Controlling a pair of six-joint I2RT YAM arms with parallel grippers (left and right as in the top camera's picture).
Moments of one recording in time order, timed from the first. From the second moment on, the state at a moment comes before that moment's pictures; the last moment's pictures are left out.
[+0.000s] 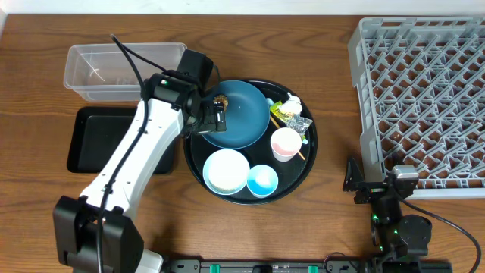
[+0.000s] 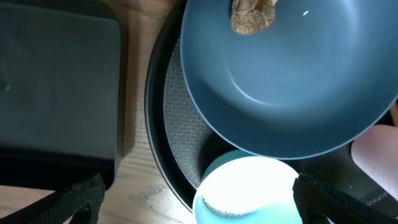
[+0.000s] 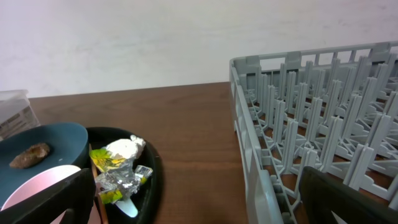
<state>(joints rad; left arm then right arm) -0.32 1.65 1.41 -1.12 -0.04 -0.45 0.00 0.01 0.01 -0.06 -0.10 0.15</state>
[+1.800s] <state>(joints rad) -0.32 1.99 1.40 -0.95 -0.03 -0.80 0.00 0.01 0.01 -0.06 -0.10 0.15</state>
